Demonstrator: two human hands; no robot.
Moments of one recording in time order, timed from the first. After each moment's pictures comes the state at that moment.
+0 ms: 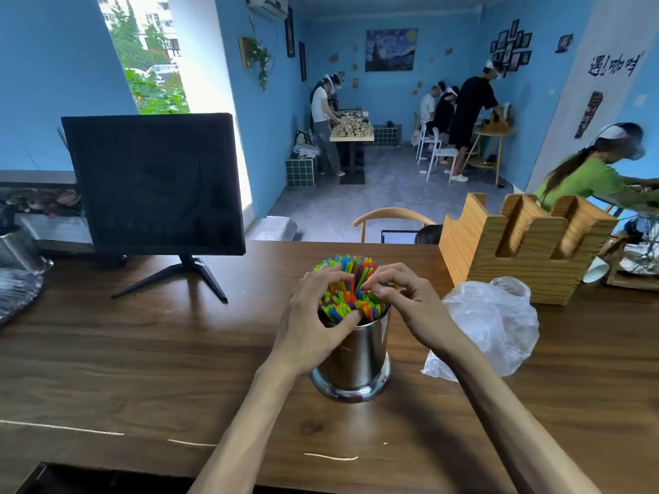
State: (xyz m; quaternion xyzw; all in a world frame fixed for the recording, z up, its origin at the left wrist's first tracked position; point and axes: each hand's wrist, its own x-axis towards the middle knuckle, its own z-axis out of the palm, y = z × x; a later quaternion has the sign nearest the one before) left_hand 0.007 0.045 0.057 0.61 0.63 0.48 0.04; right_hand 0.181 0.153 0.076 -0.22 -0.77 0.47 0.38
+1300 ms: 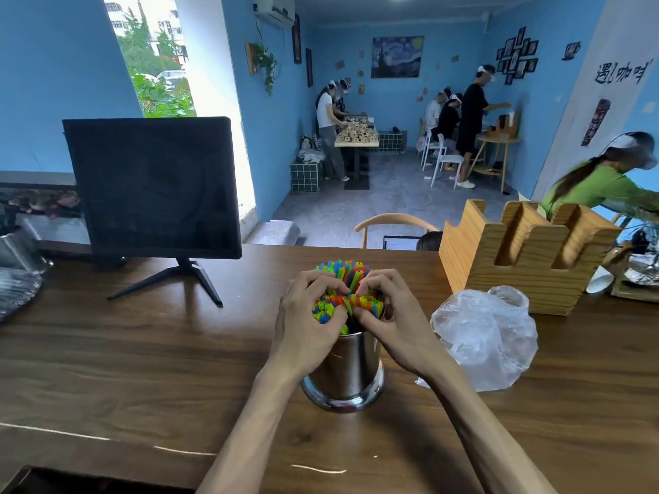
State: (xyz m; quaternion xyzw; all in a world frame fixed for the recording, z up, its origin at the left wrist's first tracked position) left_hand 0.020 0.057 0.060 0.56 0.66 0.50 -0.01; right_hand 0.176 0.150 0.062 -0.21 -0.82 0.34 0.41
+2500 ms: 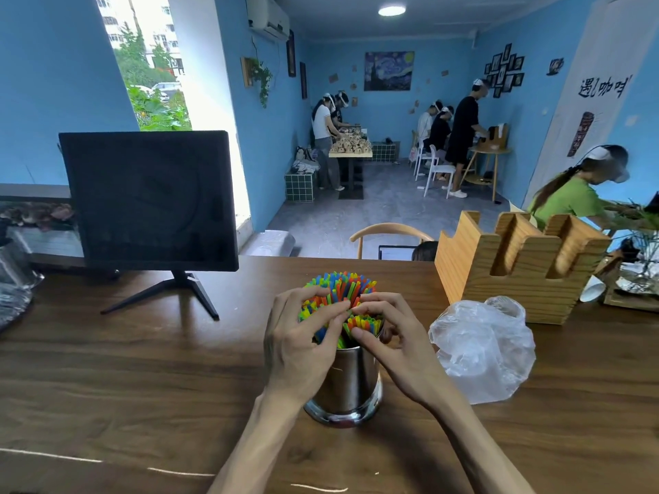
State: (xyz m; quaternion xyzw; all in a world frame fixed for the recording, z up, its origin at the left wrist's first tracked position) left_hand 0.018 0.054 0.047 0.57 0.60 0.51 -0.24; right_hand 0.185 0.137 0.051 -0.20 -0.80 0.36 0.44
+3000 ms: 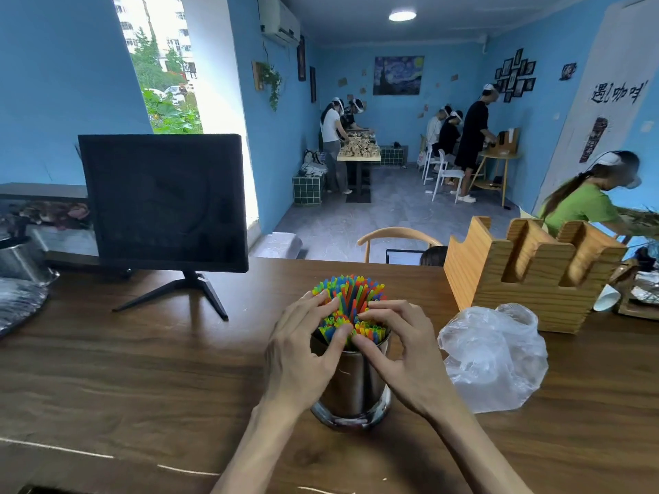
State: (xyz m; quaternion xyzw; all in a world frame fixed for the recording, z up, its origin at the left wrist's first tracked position) left_hand 0.011 0.041 0.042 0.56 0.65 0.50 -0.12; right_hand 0.179 0.125 0.054 -0.26 -0.83 0.21 0.46
